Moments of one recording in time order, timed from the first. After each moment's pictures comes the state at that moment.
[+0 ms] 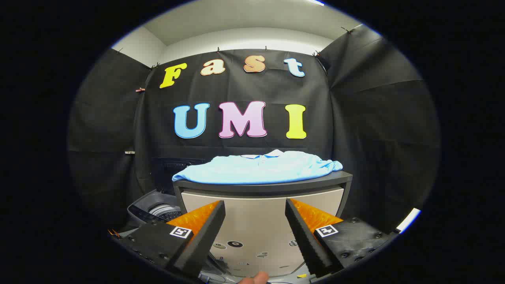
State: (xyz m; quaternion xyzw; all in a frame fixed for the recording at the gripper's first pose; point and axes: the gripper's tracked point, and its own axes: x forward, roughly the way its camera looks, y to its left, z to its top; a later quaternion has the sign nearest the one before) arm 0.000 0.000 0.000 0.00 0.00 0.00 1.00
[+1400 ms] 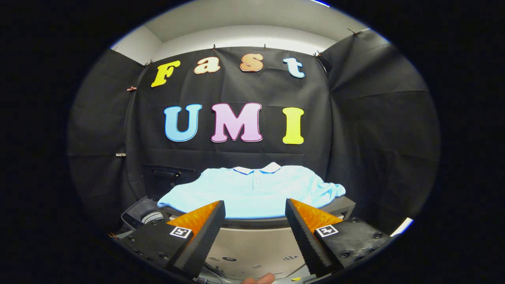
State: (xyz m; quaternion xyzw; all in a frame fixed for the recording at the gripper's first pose) arm 0.066 -0.009 0.062 -0.01 0.01 -0.03 1.00
